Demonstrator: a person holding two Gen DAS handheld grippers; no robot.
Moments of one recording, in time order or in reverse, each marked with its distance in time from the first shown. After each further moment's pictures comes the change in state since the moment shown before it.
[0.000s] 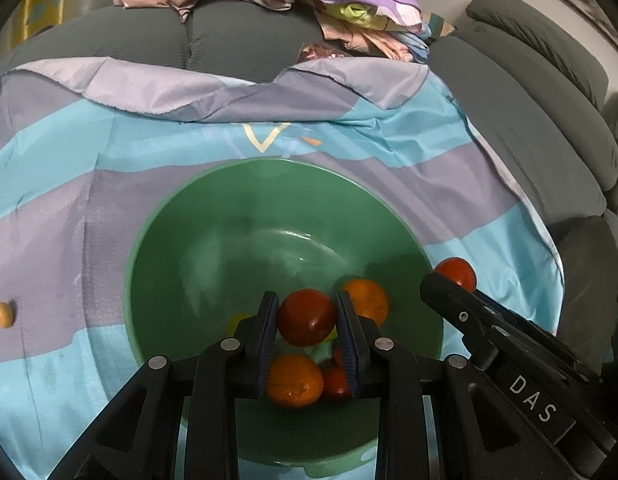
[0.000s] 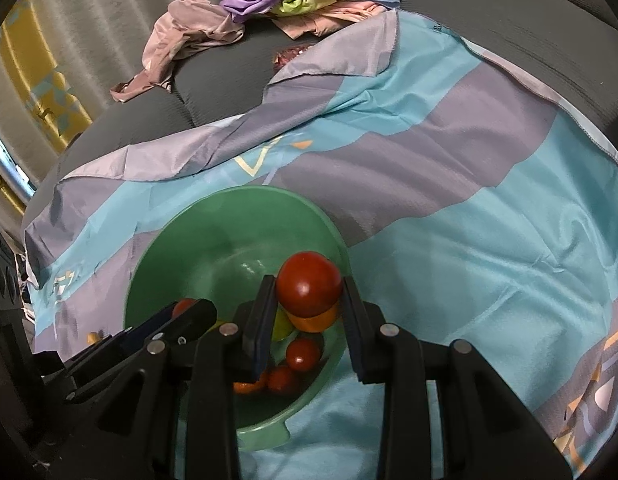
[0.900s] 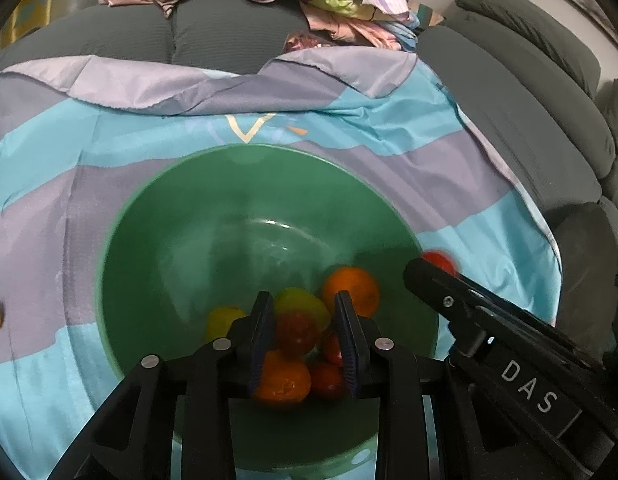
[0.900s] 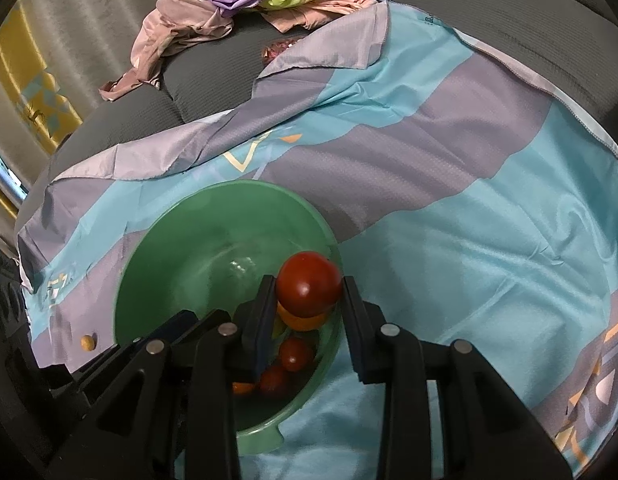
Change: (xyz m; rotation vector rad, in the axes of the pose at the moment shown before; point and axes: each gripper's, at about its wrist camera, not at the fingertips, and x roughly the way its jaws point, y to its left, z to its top) left arm 0.006 -0.004 -0.004 0.031 0.016 -0.031; right arm 0.005 -0.005 0.001 0.033 0.013 -0.003
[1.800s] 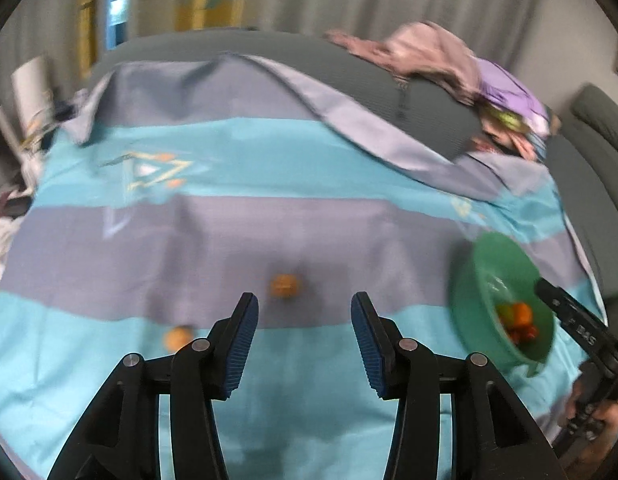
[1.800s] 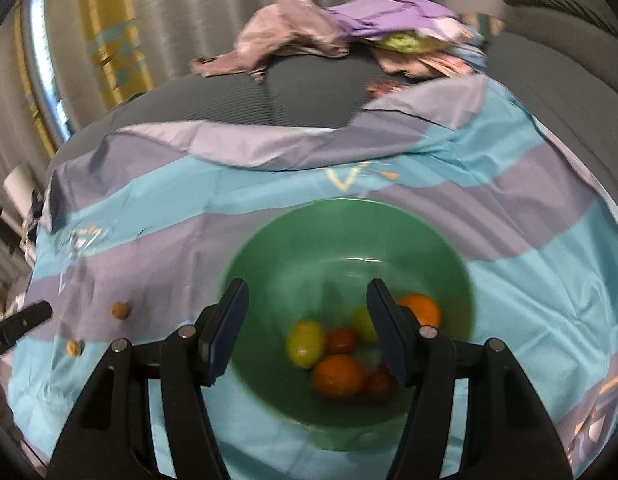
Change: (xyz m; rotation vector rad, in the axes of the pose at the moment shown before) left arm -0.179 0.218 -0.060 -0.296 -0.185 0.329; right arm -0.021 0.119 -0.034 -0.321 -0.114 0.074
